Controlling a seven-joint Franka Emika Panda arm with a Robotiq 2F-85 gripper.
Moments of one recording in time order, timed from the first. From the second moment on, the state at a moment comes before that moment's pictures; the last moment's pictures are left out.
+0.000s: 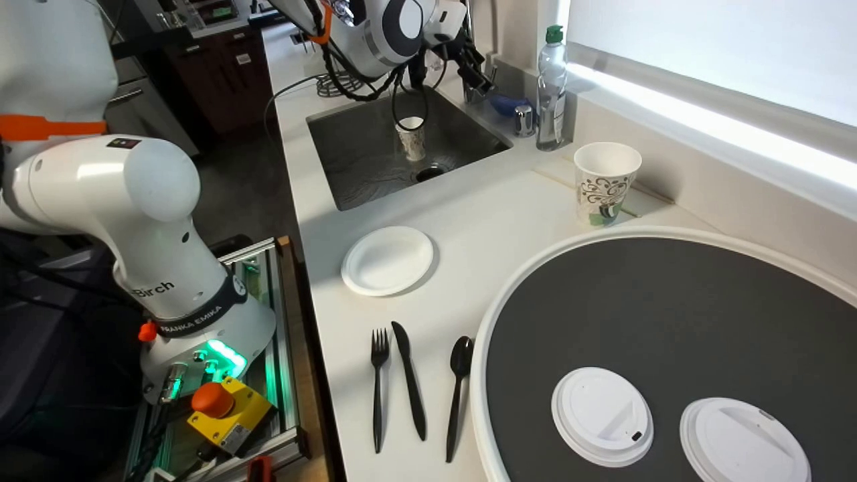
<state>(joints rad) 1.07 0.49 -0.69 -2.04 -0.17 3.14 1.14</state>
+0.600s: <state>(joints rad) 1.08 0.57 -0.72 -2.01 -0.11 3.26 1.21</state>
